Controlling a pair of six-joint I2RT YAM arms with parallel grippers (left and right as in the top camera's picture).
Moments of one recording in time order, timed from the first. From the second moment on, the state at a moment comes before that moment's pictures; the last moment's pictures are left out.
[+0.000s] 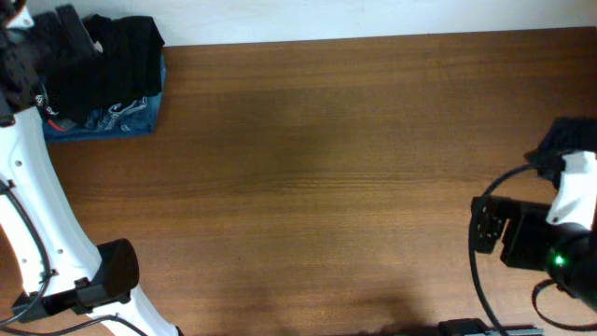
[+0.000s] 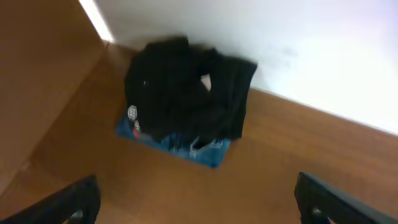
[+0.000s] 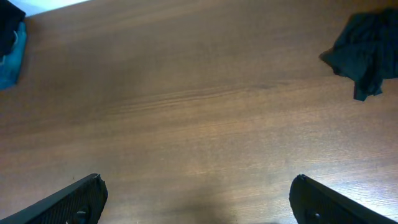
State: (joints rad) left arm 0.20 1.97 2.73 -1.45 -0.13 -0.13; right arm 0.03 1.05 1.89 -1.69 -0.01 0.24
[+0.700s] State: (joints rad) left arm 0.20 1.97 2.73 -1.50 -0.13 -0.13; right arm 0.03 1.04 1.89 -1.69 -0.03 0.24
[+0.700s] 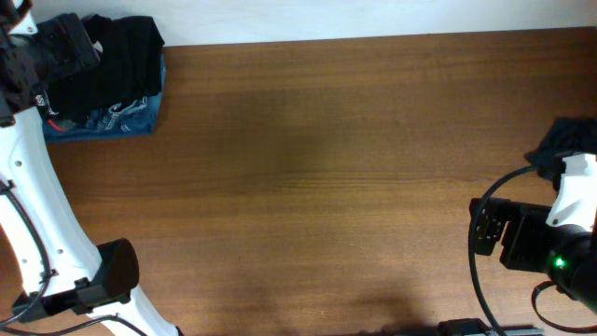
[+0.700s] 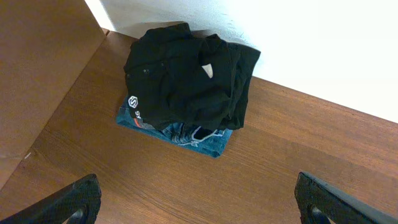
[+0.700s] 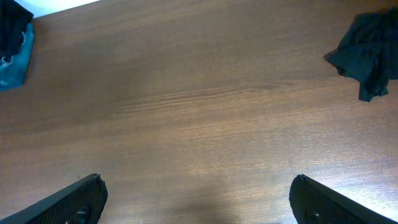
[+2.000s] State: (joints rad) left arm 0.20 1.97 2.73 -1.51 -0.12 -0.13; right arm 0.00 0.39 0.74 -0.72 0.03 0.22
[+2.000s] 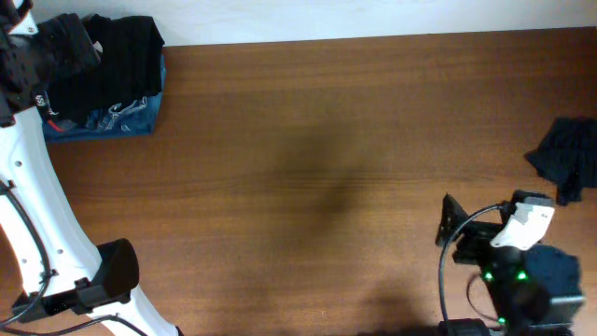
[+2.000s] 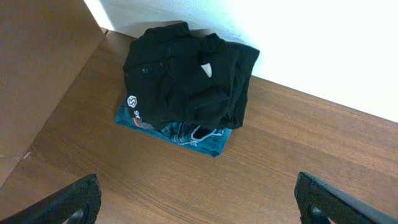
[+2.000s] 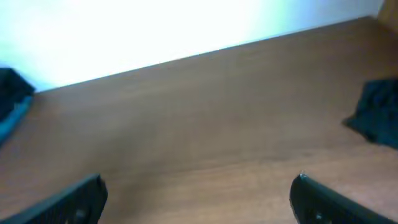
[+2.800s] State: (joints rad) left arm 0.20 1.97 2.73 -1.51 -0.12 -0.13; right arm -0.02 0.01 0.19 -0.23 0.03 0.22
